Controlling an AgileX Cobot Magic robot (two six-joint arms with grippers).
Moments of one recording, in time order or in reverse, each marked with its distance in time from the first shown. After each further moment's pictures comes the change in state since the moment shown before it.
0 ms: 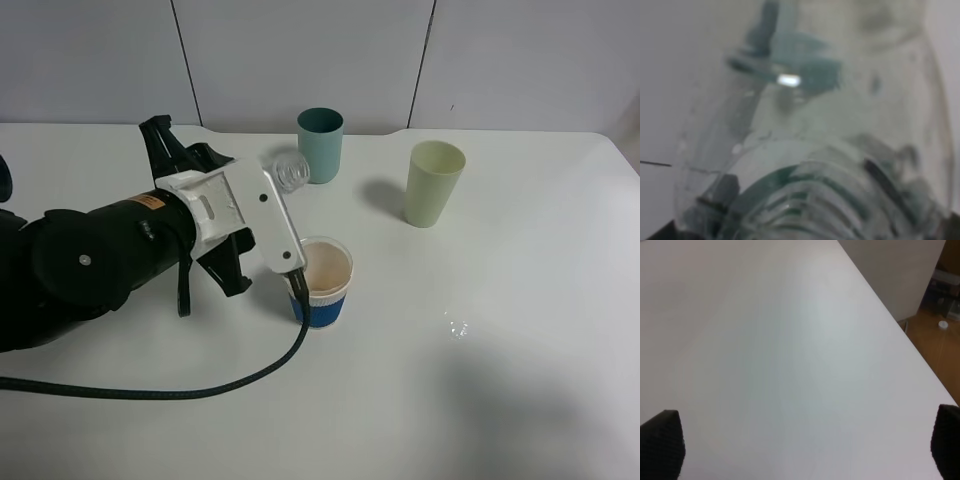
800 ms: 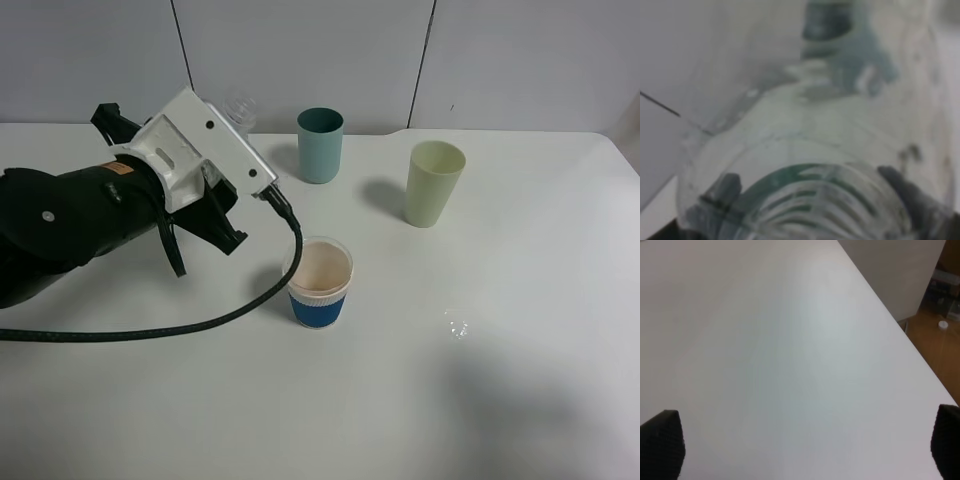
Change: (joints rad) left arm 0.154 -0.053 0.000 0.098 0.074 -0.352; right arm 0.000 0.000 0.000 0.000 0.000 0.000
